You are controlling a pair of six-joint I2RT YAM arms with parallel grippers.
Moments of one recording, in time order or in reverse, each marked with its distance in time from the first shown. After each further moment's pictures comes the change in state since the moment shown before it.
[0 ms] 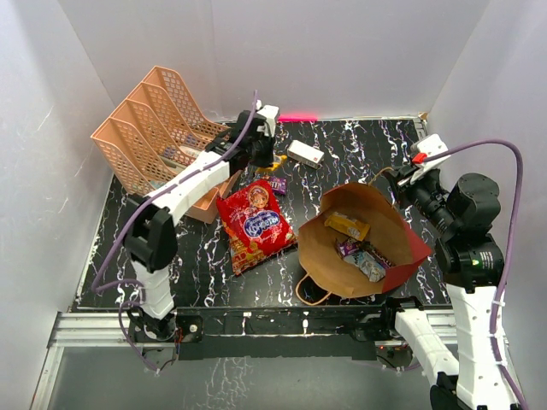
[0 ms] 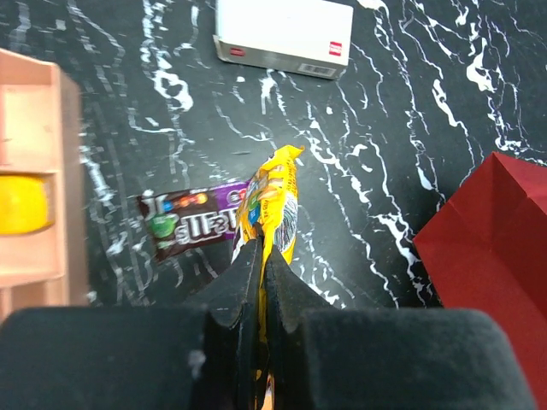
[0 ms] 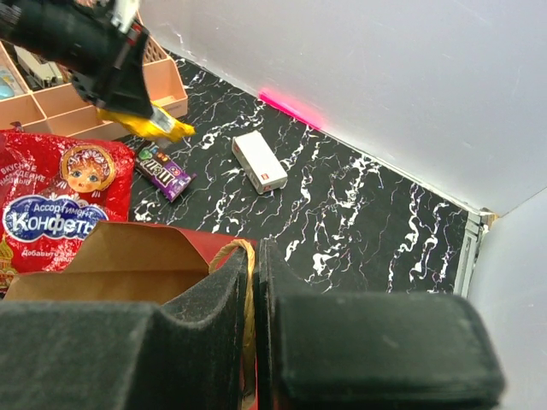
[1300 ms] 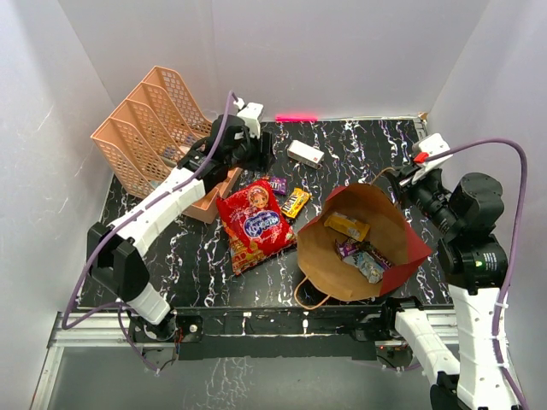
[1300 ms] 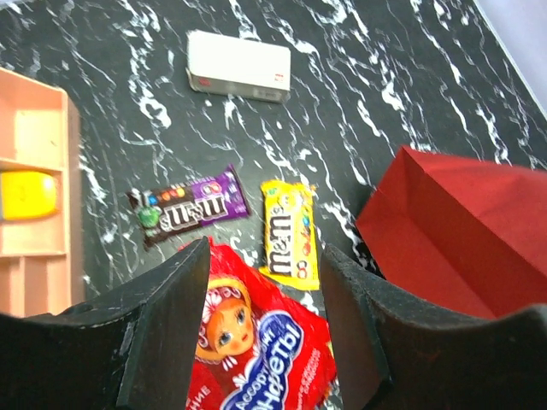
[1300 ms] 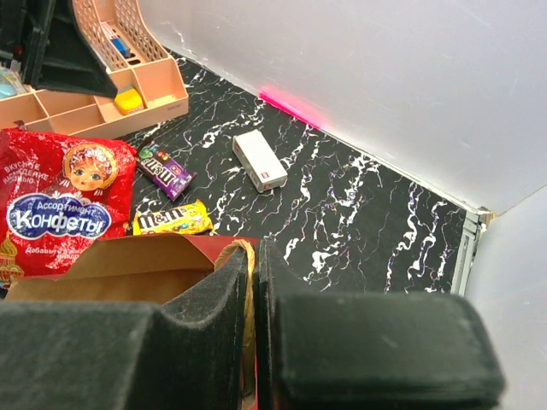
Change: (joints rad) left arm 0.002 -0.232 -0.160 0.094 0.057 -0.037; right arm 0.000 0.009 0.036 -0.038 0.000 -0.006
